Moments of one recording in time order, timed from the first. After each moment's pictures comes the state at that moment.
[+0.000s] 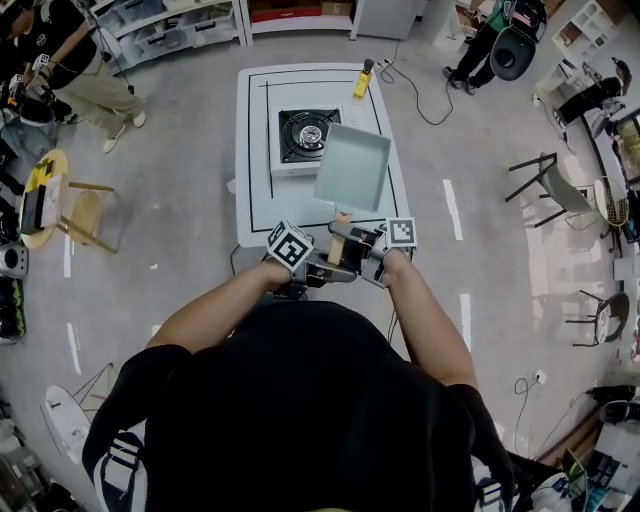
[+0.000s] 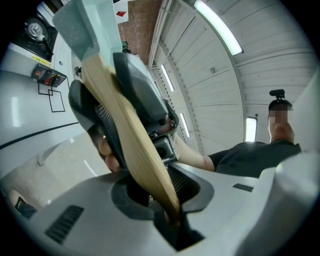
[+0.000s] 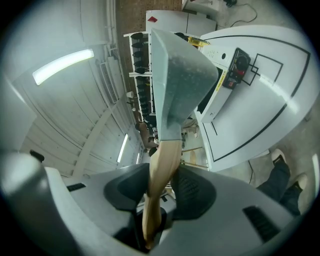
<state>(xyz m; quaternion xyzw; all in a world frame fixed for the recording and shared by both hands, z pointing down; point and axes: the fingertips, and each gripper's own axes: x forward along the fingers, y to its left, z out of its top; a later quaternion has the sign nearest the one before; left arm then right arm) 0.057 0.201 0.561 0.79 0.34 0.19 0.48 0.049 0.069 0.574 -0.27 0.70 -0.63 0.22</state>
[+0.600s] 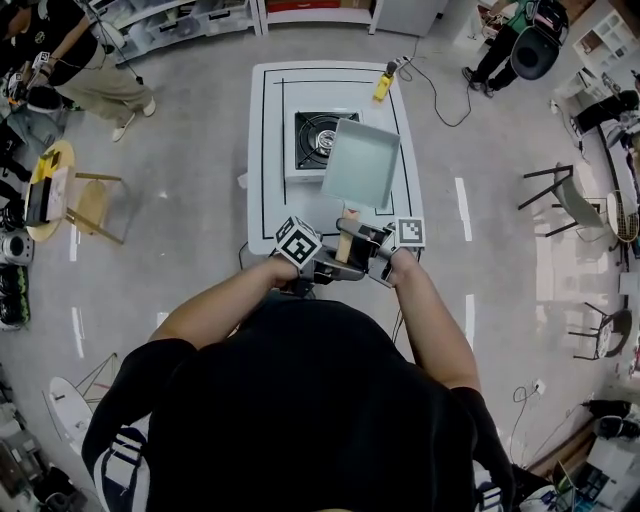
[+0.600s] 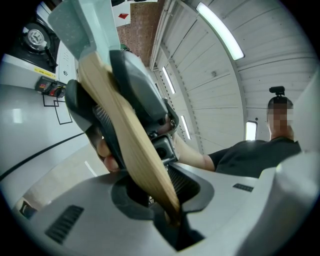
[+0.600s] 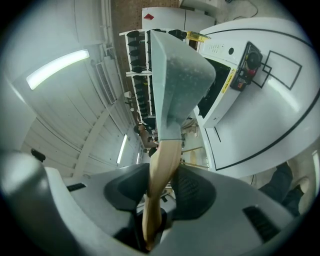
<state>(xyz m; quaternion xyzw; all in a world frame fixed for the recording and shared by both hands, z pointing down) 0.066 0.147 0.567 0.79 0.33 0.19 0.49 0.052 0.014 0.580 -0.27 0.68 -0.64 0.22</state>
